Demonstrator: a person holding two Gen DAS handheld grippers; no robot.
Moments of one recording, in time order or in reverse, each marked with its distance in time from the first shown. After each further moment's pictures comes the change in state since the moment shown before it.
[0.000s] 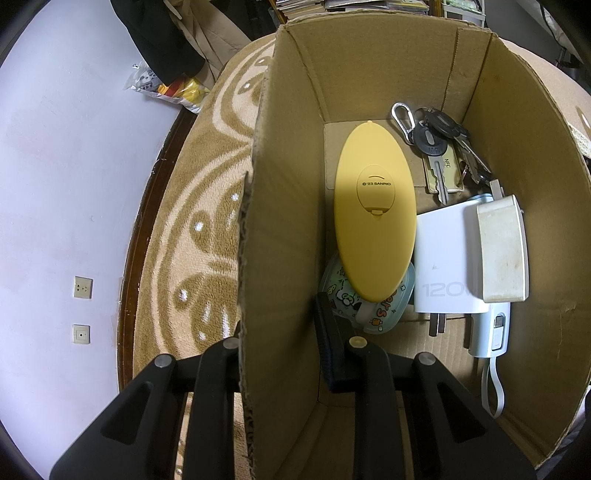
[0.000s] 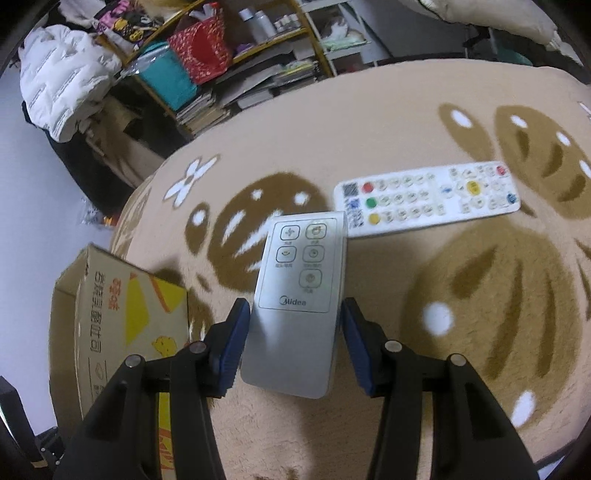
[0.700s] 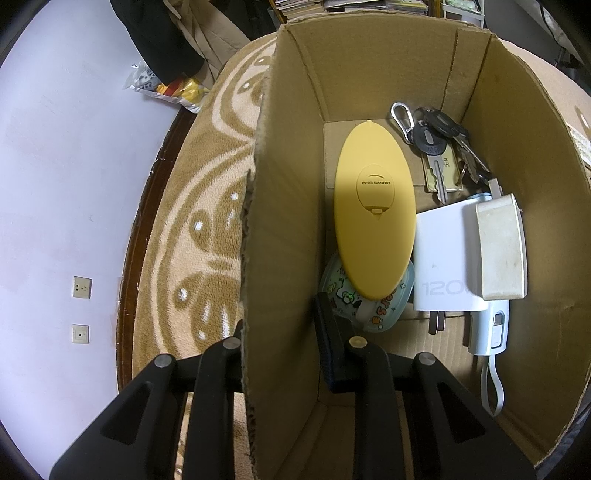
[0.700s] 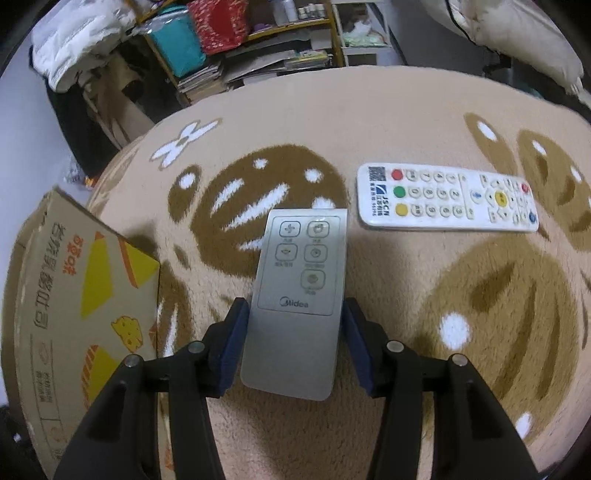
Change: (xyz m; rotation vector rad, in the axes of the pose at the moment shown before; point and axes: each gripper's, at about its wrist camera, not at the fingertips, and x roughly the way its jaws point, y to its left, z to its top) left arm 0.000 0.000 -0.001 0.002 0.001 -0.003; right arm 0.028 0.021 -0.006 -0.163 0.025 -0.120
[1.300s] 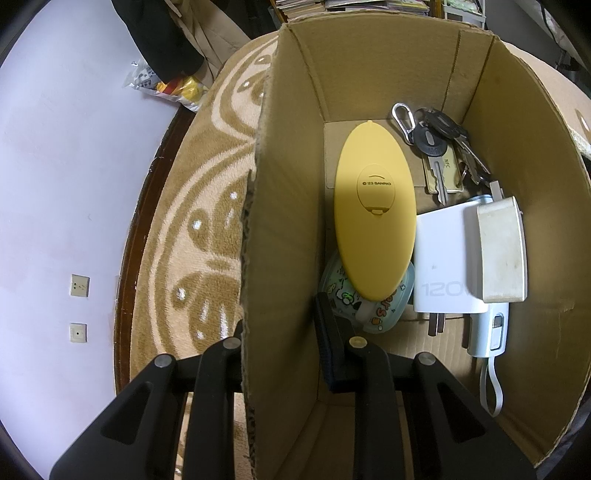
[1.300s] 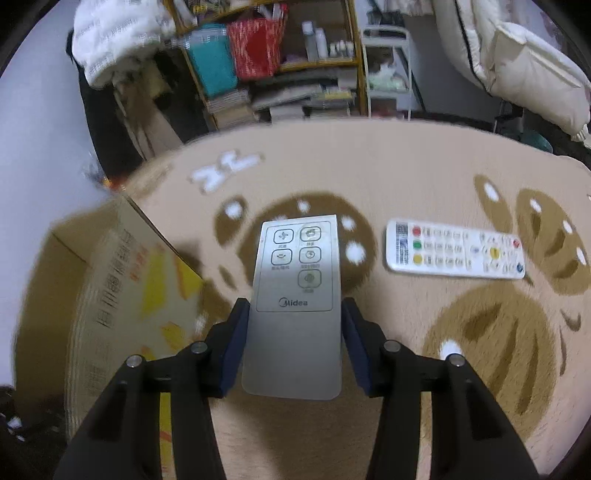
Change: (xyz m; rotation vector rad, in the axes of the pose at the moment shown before) left arm 0.002 0.004 0.002 -0.008 0.004 -0.010; right arm -0.044 0.026 0.003 -0.079 -0.155 0.030
